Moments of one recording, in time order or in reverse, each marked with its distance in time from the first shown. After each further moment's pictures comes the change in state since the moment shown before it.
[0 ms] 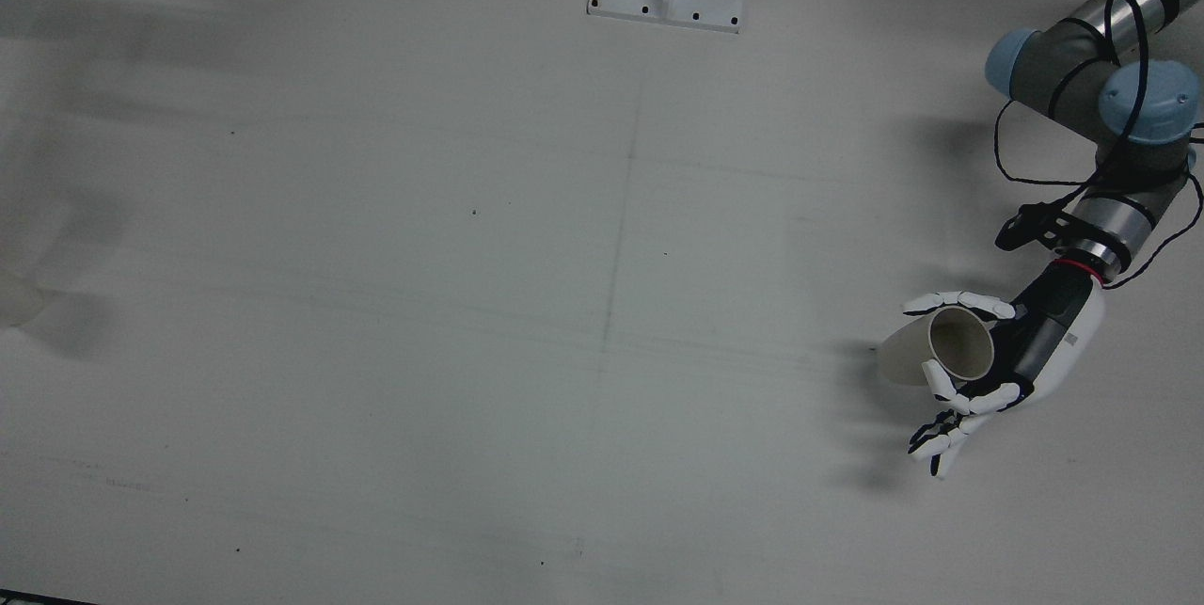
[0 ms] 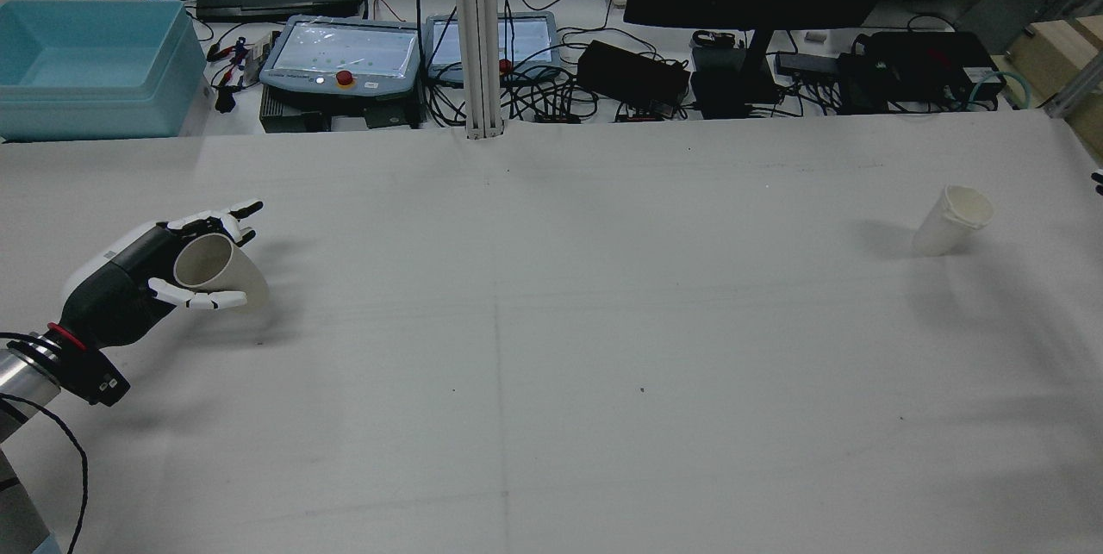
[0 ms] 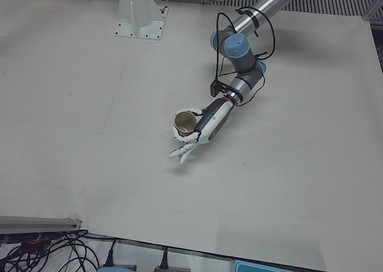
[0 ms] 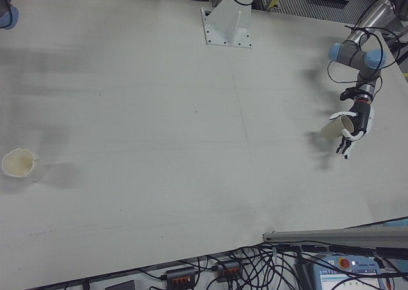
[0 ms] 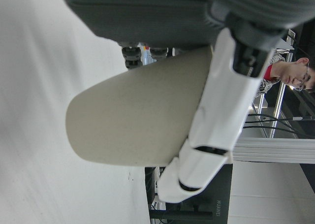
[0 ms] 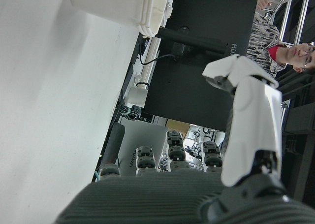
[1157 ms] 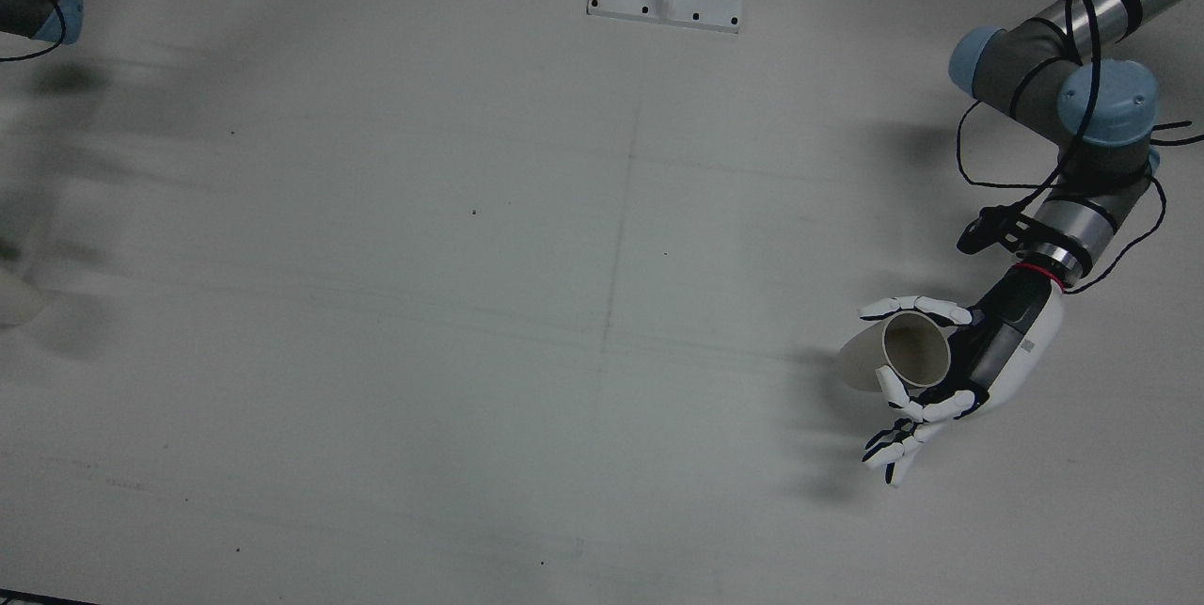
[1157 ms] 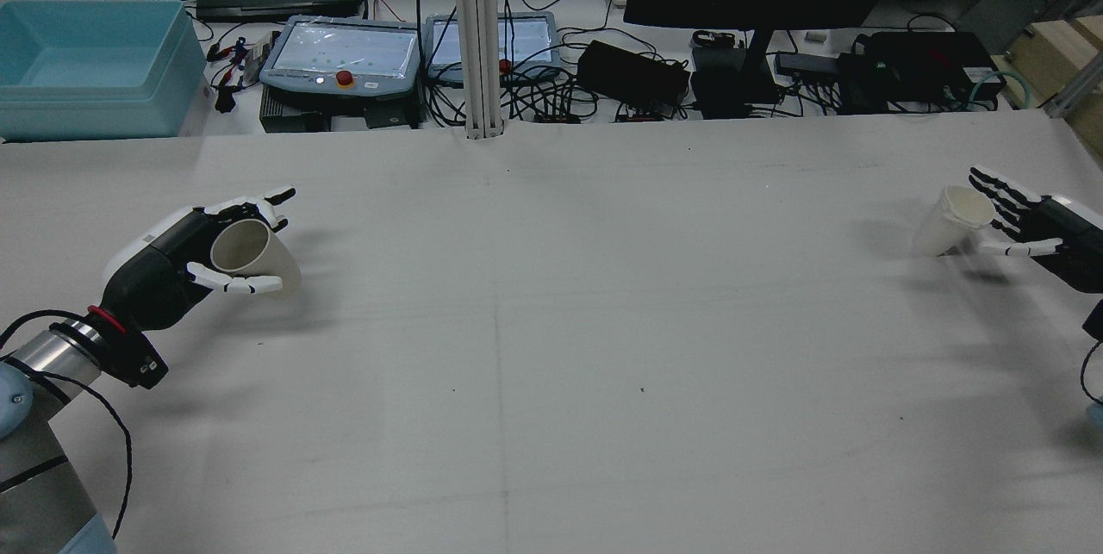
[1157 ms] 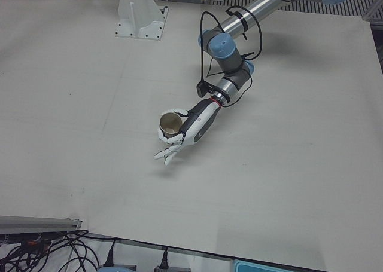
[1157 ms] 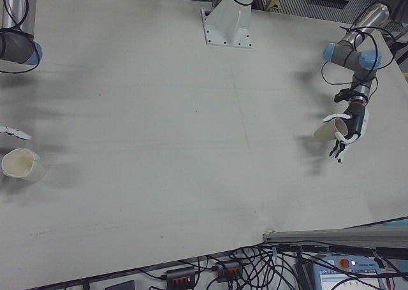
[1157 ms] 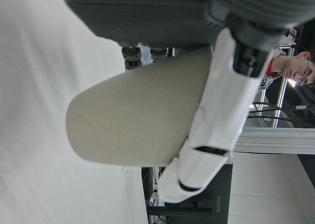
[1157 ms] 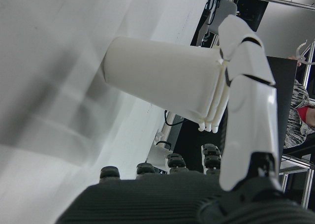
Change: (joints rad) left arm 0.009 -0.087 0.006 0.083 -0.005 0.003; right arm -0.184 0.219 -0.240 0.056 -0.001 -0.071
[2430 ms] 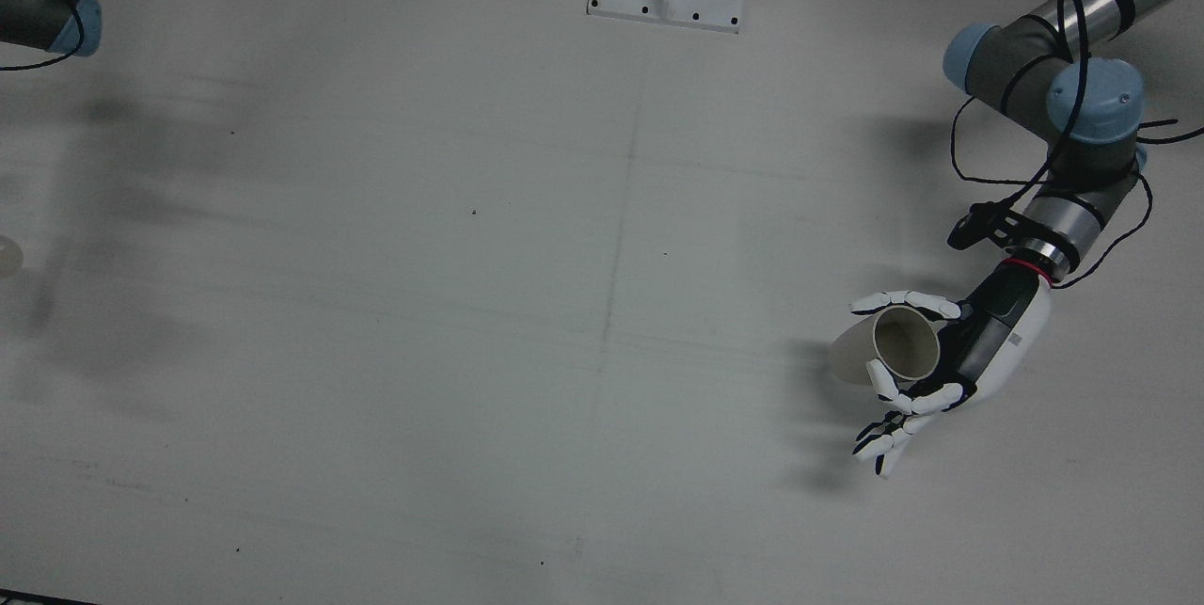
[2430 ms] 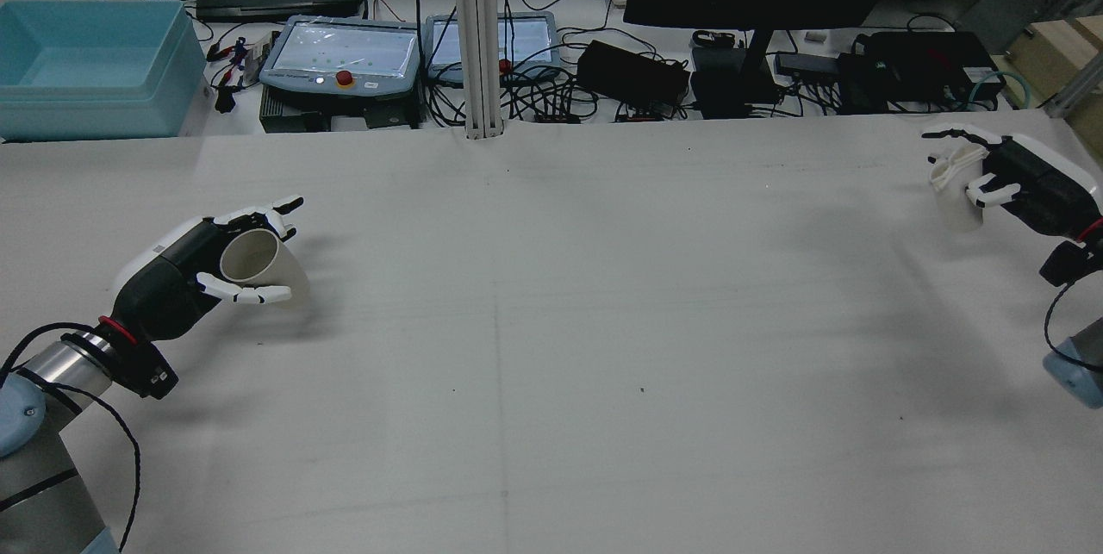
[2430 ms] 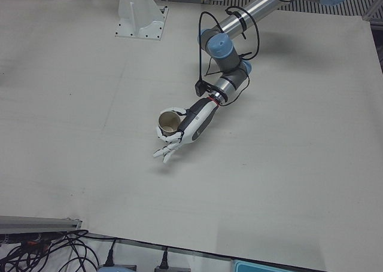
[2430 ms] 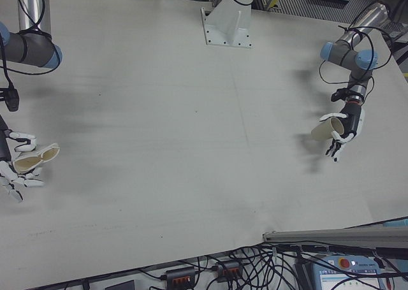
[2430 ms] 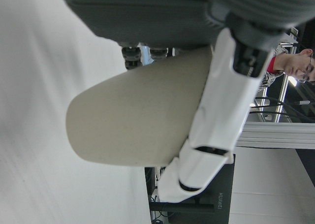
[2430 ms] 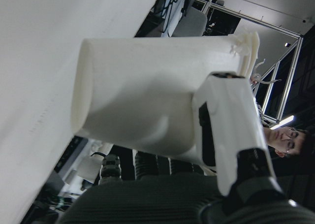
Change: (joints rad) left arm 0.029 0.000 0.001 -0.005 -0.023 0.003; right arm 0.004 0.018 0.244 -0.164 0.023 -0.086
